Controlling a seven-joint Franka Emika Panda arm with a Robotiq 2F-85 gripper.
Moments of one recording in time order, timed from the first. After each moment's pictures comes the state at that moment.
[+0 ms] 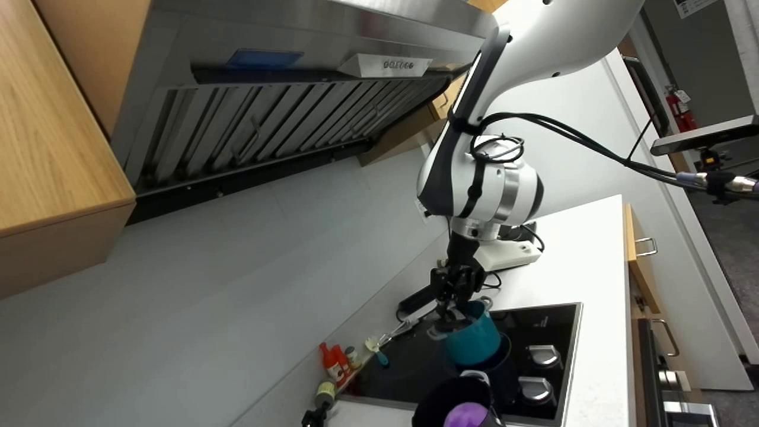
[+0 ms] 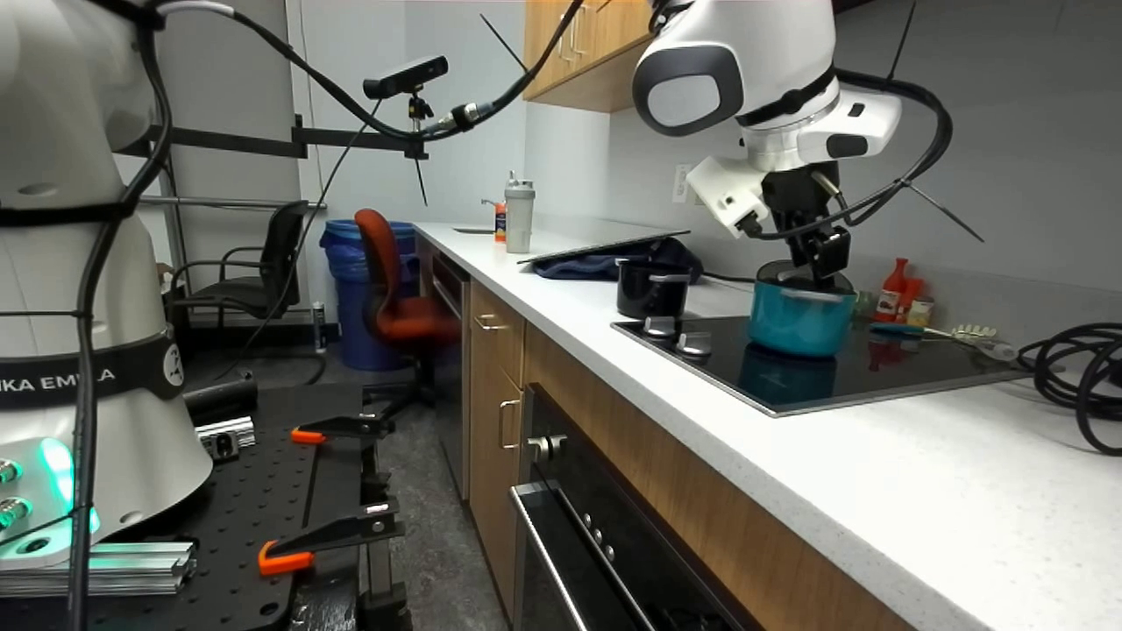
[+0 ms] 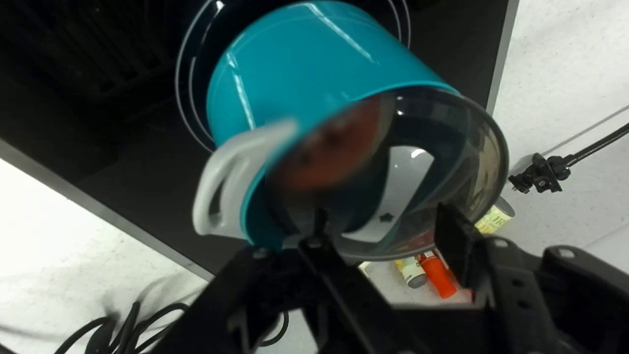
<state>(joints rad) 0.06 0.37 -0.12 -1.96 1.01 2.85 -0.59</state>
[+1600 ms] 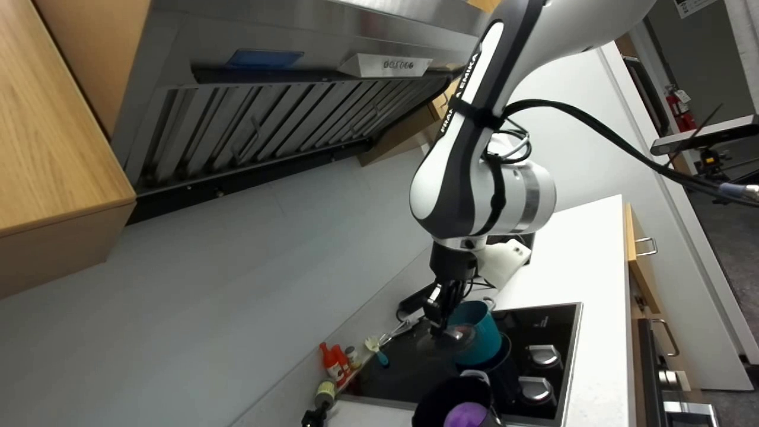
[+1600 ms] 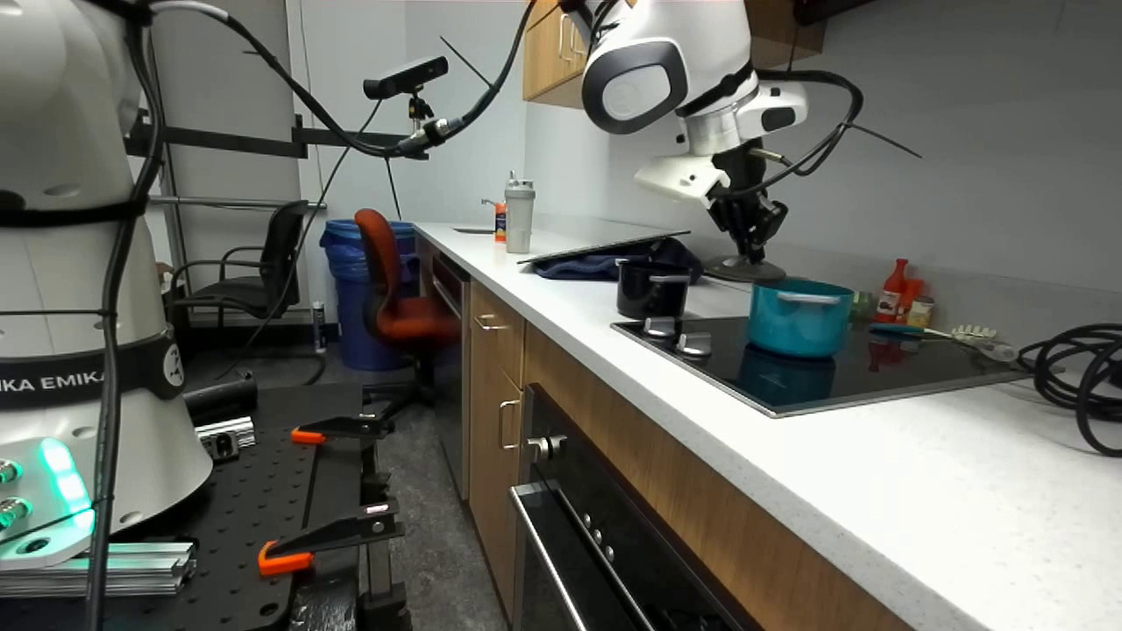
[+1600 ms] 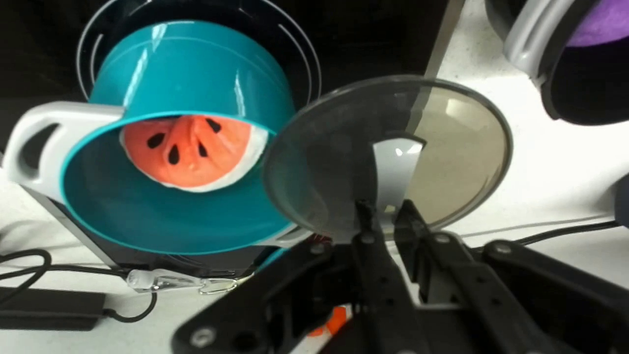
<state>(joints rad) 0.21 0.28 -0.13 -2.08 0.73 2.94 -0.59</state>
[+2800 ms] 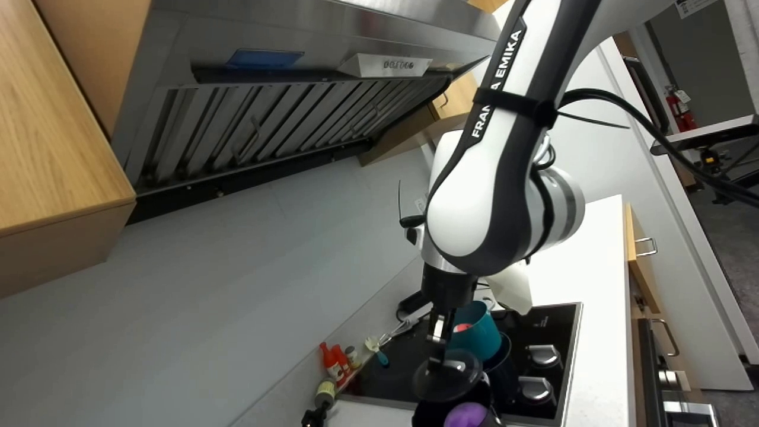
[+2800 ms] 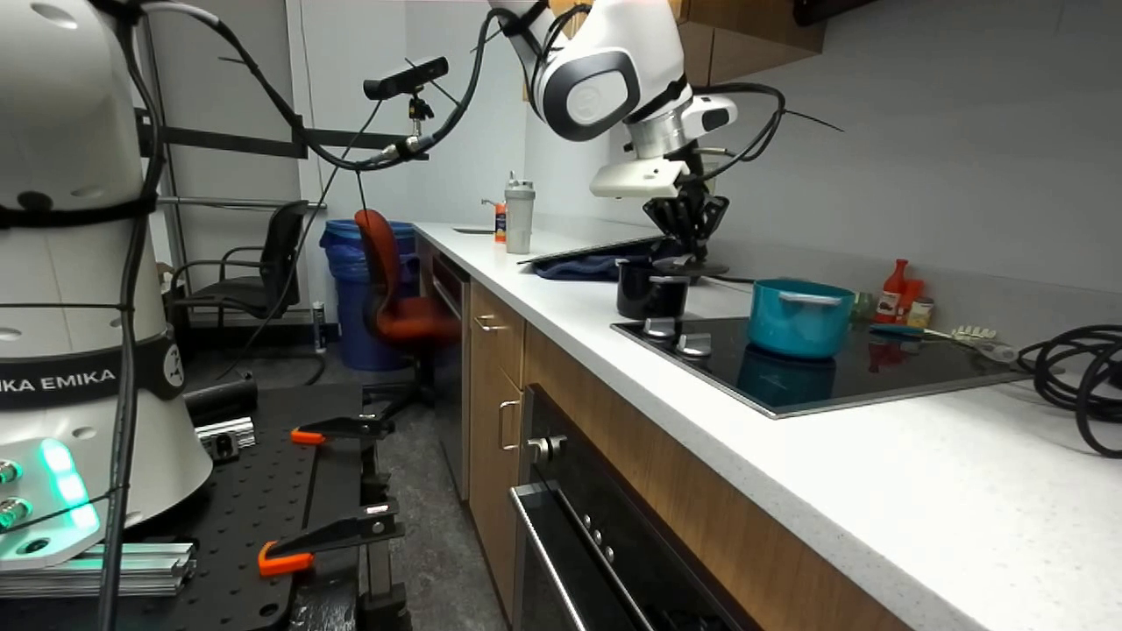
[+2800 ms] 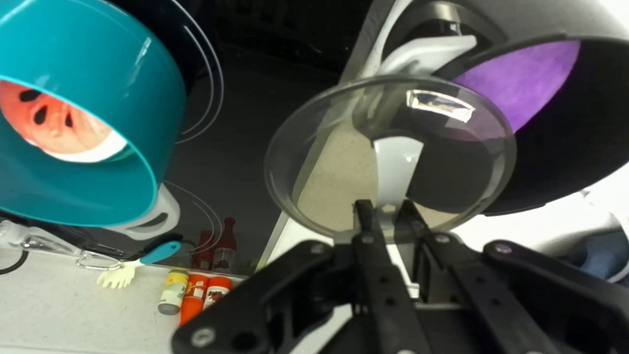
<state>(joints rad) 0.37 0.23 -0.17 -2.18 0.49 2.99 -0.58</state>
